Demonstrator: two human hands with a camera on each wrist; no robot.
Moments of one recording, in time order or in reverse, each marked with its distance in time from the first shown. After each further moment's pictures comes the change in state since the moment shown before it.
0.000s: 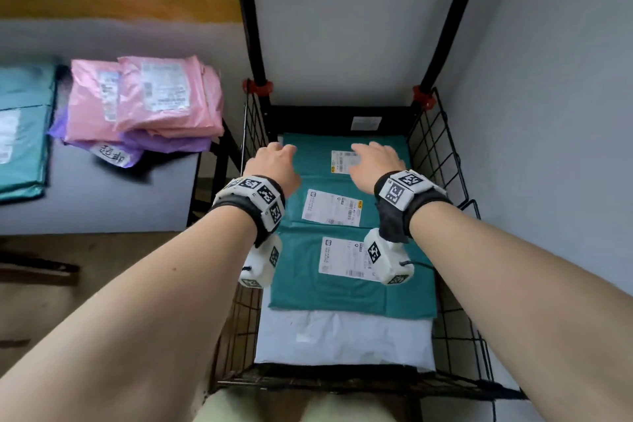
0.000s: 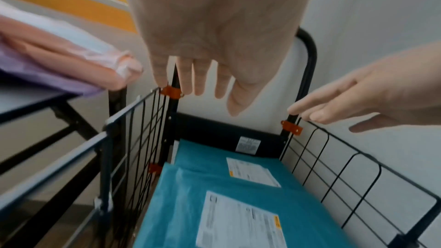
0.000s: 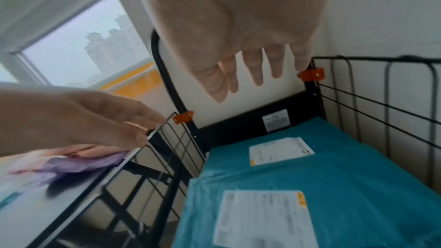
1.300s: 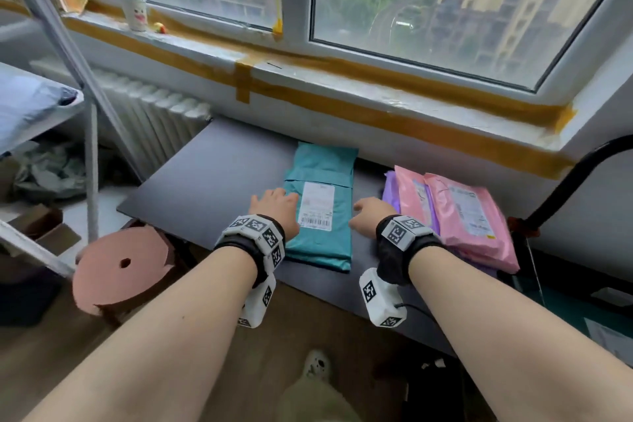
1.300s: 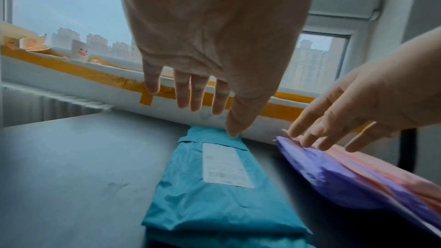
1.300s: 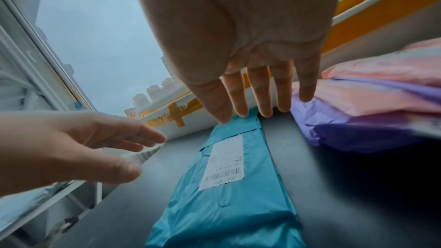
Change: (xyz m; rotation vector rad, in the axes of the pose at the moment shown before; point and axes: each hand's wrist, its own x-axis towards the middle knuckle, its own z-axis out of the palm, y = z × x) left_hand -0.084 -0.518 -0.169 0.120 0.106 -0.315; right_hand -0.002 -0.558 0.090 -0.125 -0.126 -0.335
